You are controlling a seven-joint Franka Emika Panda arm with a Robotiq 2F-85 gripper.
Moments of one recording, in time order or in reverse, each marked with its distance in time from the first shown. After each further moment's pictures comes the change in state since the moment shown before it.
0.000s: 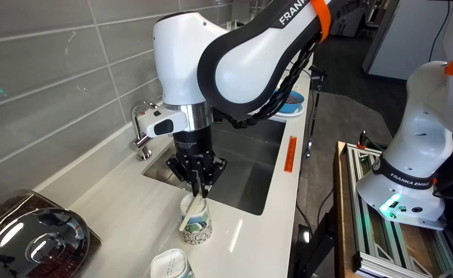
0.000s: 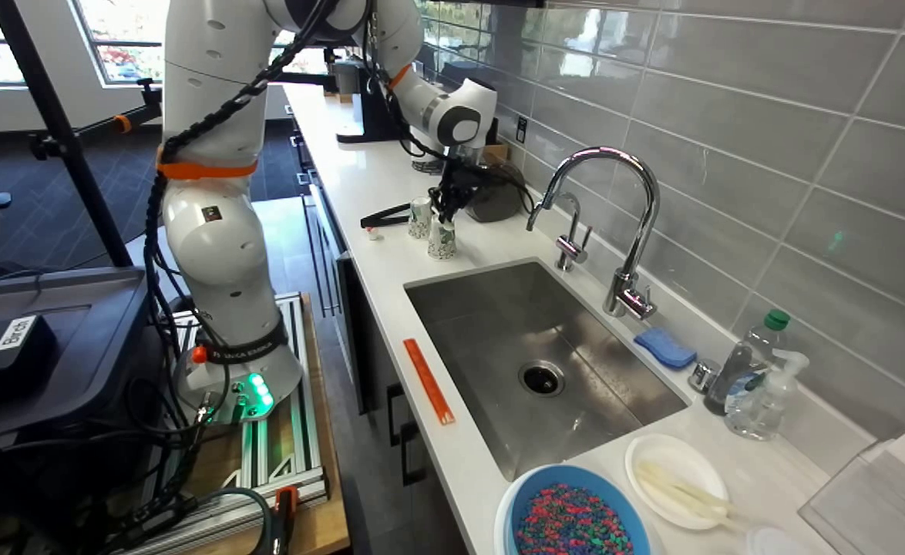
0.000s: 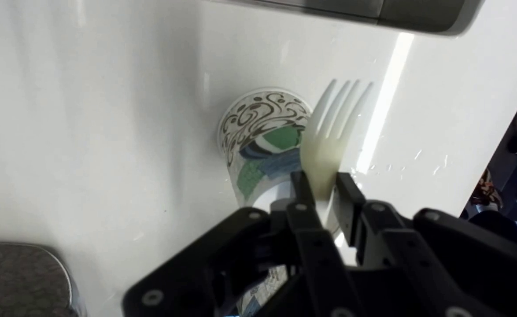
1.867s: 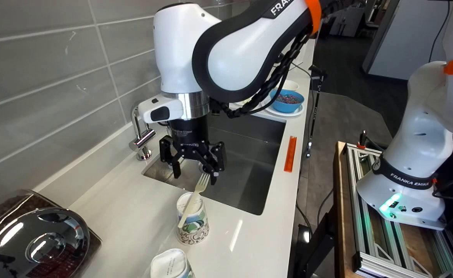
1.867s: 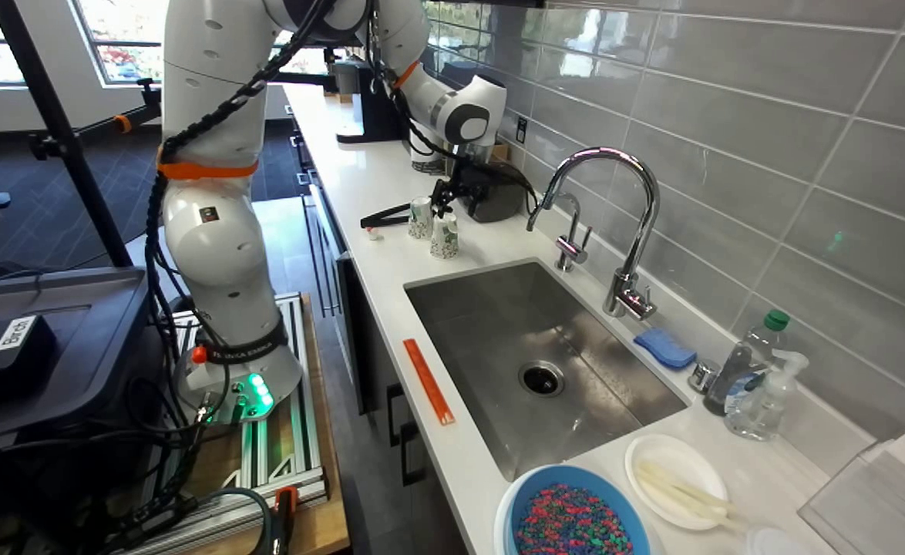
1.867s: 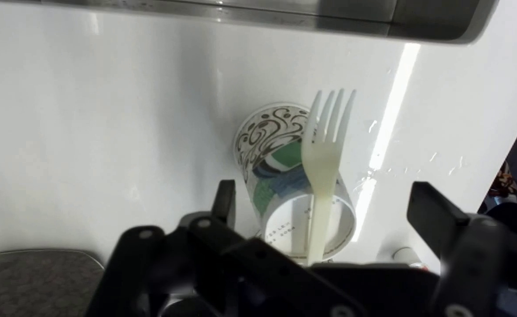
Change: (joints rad) arm -0.031 -0.005 -0.009 0.019 -0.001 -0.001 0.009
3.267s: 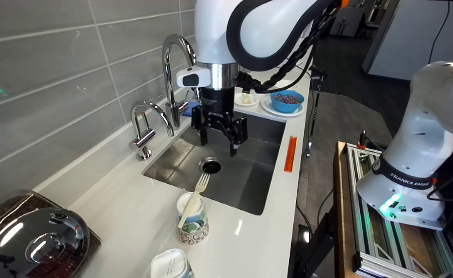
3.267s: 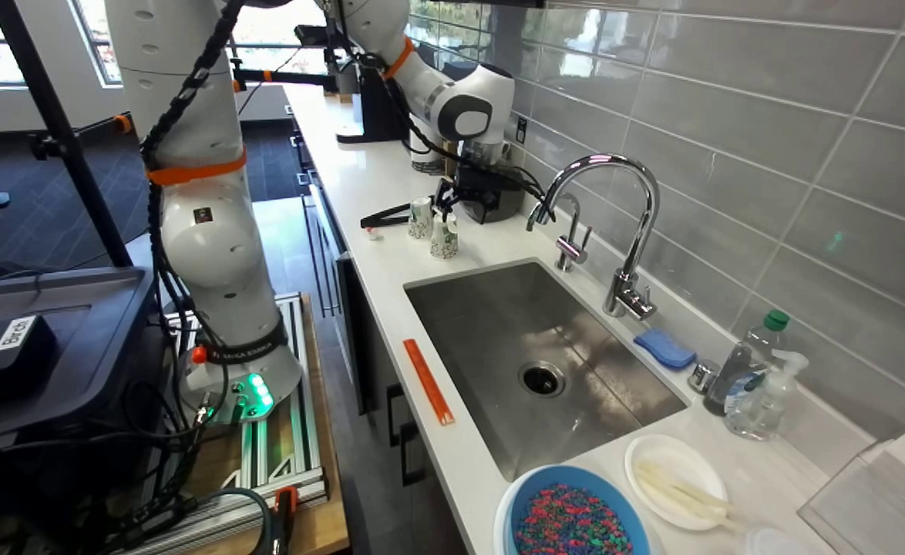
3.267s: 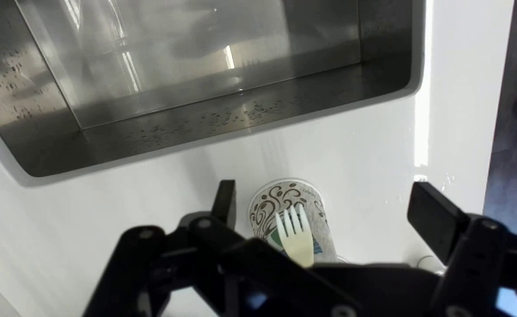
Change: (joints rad) arm -0.063 -0.217 -0.072 -0.197 0.044 -0.001 0.152
